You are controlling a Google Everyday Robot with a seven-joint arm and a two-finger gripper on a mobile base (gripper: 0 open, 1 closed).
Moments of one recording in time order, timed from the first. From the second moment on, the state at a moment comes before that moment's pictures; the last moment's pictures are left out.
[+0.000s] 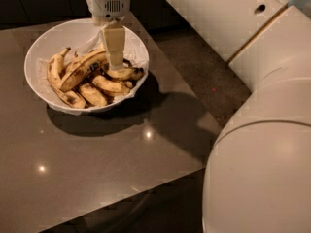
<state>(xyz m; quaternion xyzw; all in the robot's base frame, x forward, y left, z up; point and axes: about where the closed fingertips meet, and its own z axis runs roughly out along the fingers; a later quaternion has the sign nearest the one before) 0.605 0.105 0.969 -0.82 0.55 -0.03 0.15</state>
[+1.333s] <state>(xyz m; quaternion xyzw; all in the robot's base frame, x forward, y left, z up) 0.596 0.127 0.920 -0.83 0.55 0.04 0.11</state>
